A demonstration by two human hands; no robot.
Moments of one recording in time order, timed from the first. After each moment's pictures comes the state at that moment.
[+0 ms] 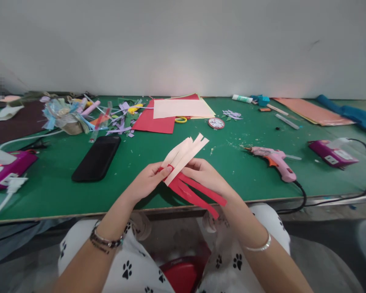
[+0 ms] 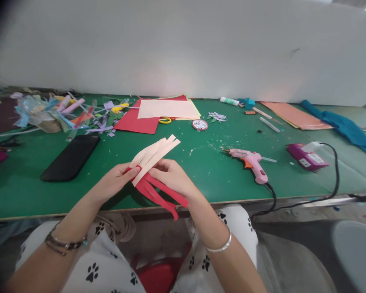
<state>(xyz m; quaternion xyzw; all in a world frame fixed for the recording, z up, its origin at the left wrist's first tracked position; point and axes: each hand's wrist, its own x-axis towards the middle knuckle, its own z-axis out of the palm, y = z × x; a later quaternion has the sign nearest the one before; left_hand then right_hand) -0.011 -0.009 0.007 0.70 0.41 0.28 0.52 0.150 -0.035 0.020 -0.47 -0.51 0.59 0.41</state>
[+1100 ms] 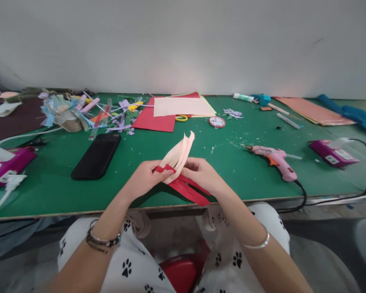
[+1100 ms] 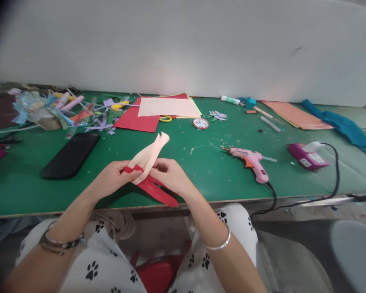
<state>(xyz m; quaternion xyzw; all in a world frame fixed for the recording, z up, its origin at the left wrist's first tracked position) -0.020 -0.006 0.007 0.76 0.45 0.26 0.40 0.150 -0.031 0.008 -0.47 -0.54 0.57 0.40</state>
